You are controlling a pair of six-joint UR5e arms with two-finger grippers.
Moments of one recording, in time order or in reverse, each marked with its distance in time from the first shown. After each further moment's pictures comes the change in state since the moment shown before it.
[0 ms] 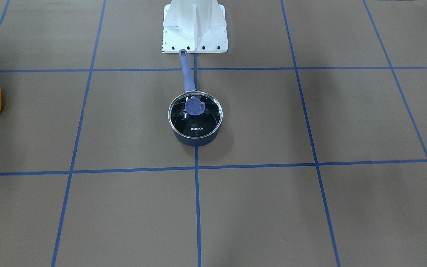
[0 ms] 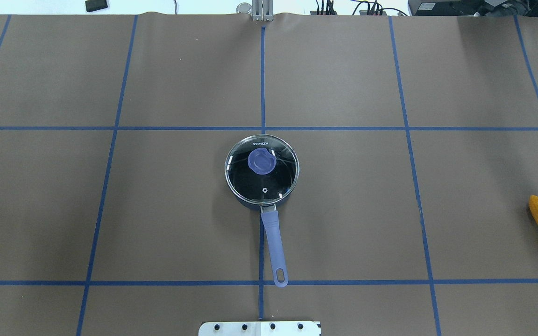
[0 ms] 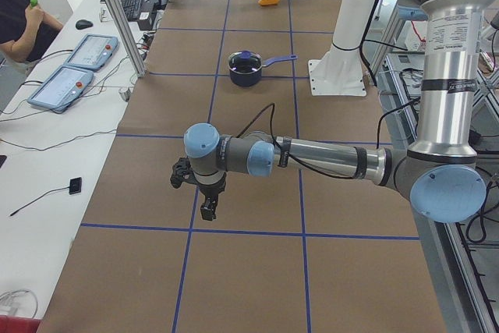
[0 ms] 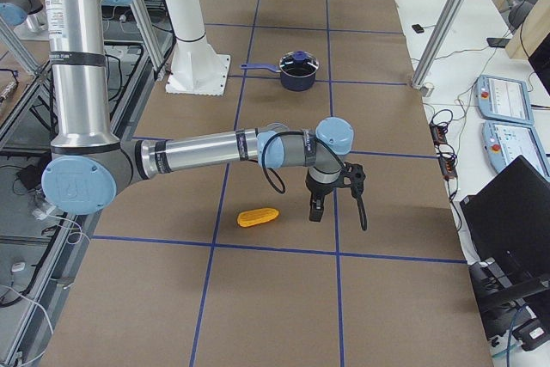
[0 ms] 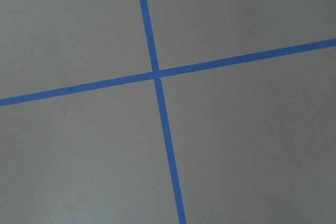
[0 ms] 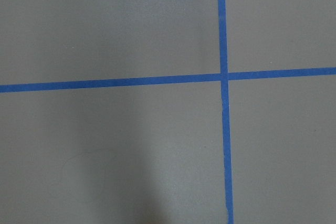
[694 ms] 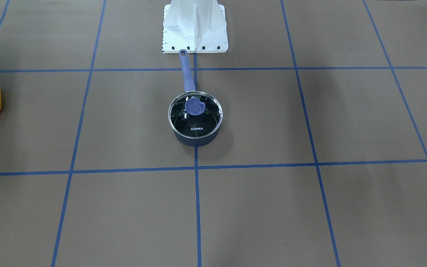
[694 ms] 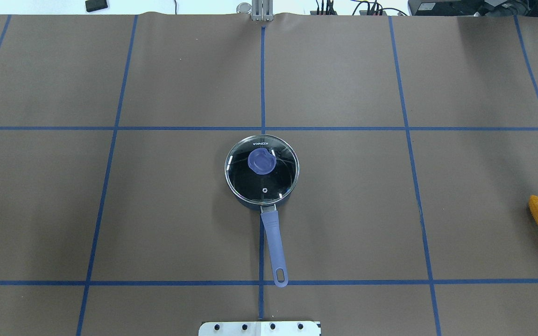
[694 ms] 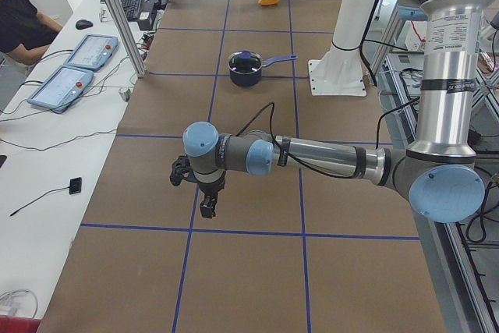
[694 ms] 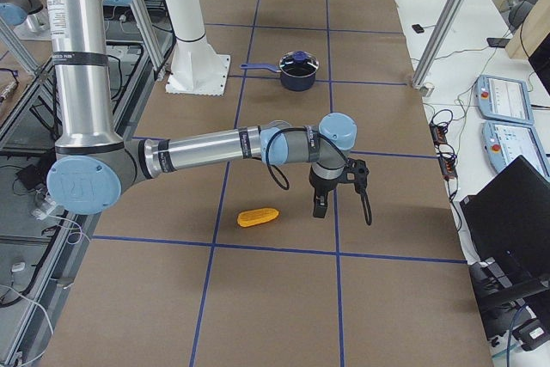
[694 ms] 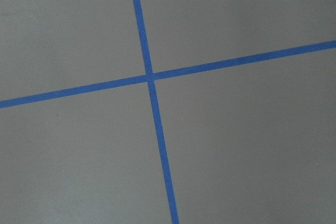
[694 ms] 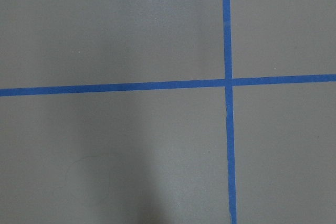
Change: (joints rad) left arm 0.006 -0.021 -0.008 0.005 -0.051 -0.018; right arm -0.011 0.025 0.011 0.000 -0.001 0.002
